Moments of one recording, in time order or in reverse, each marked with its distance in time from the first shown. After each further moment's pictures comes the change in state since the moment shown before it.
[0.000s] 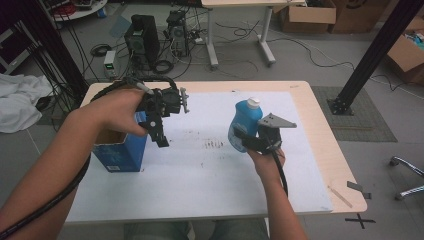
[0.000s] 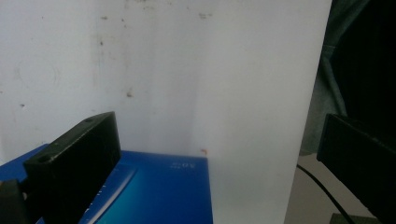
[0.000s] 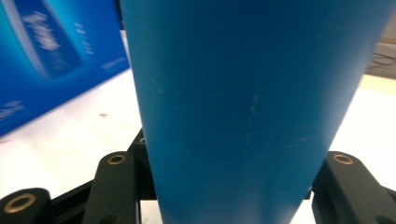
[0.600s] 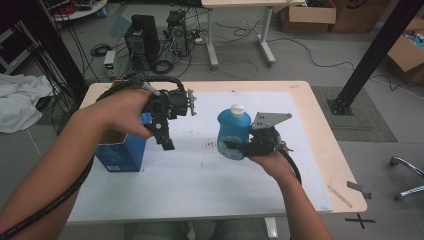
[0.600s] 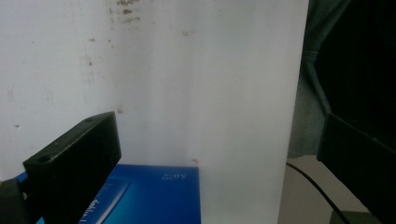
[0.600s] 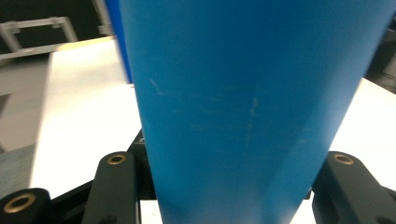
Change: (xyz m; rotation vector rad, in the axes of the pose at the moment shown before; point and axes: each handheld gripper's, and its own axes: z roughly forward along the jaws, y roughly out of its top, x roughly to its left) left arm -0.014 0.016 -0.006 -0.008 -0.019 0.050; right arm 0.017 0.023 -0.005 0.089 0.407 -0.275
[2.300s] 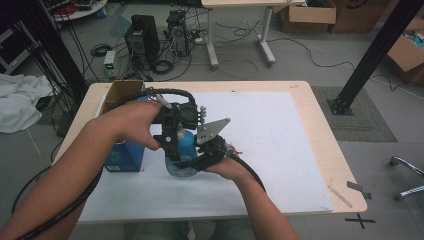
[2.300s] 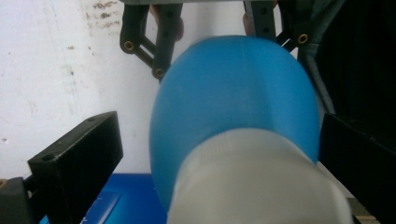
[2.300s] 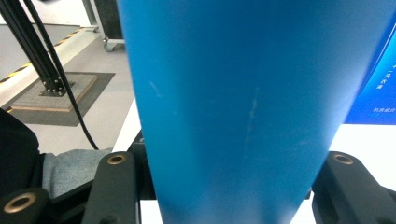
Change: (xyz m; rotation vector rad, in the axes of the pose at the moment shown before) left arm -0.017 0.019 0.022 0.061 0.016 0.040; right arm 0.046 0.030 0.117 -0.025 0.403 -0.159
